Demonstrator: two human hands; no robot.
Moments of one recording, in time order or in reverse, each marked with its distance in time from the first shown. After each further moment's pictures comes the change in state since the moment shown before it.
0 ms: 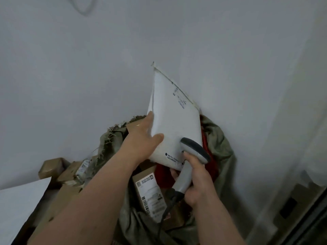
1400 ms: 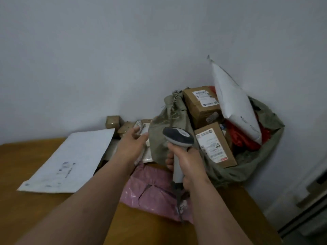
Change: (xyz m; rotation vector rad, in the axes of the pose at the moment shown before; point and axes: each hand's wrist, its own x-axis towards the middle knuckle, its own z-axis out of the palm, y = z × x) left_hand -0.188 -0.166 -0.136 -0.354 0.285 -0.408; right_hand -0.139 0.192 0.068 -0.651 -0.180 -0.099
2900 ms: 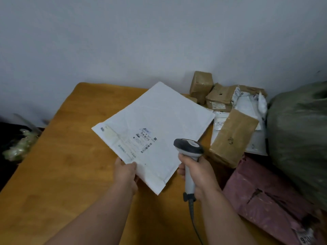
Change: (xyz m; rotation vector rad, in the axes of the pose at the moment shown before) left_hand 0.090 -0.295 -0.284 -0.584 0.626 -0.781; right_hand 0.050 0.213 0.295 -0.314 -0.124 0.435
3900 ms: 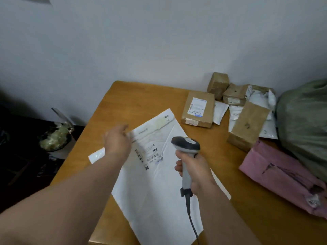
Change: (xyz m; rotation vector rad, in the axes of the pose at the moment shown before) left_hand -0.049 0.095 -0.158 0.887 0.122 0.806; right_hand -0.123 0.054 0.086 -0.042 -0.045 -0.013
